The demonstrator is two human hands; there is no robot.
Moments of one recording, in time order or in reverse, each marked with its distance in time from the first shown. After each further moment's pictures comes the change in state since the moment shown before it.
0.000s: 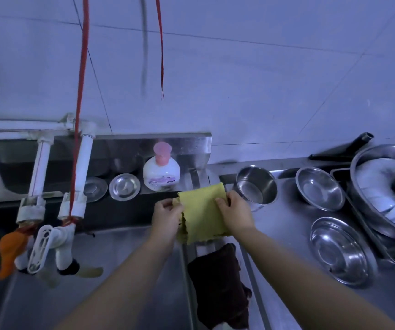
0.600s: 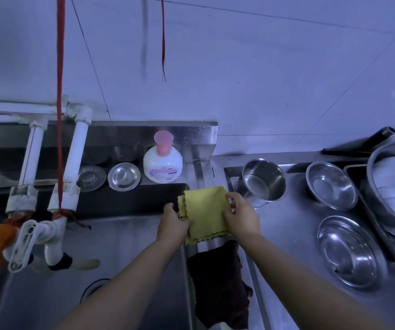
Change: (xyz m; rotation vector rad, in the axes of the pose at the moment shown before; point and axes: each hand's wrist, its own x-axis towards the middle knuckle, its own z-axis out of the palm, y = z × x) left_hand 0.038 -0.058 0.003 0.520 -0.053 0.057; right_hand 0.008 0.037 0.012 -0.166 -0.019 -0.030
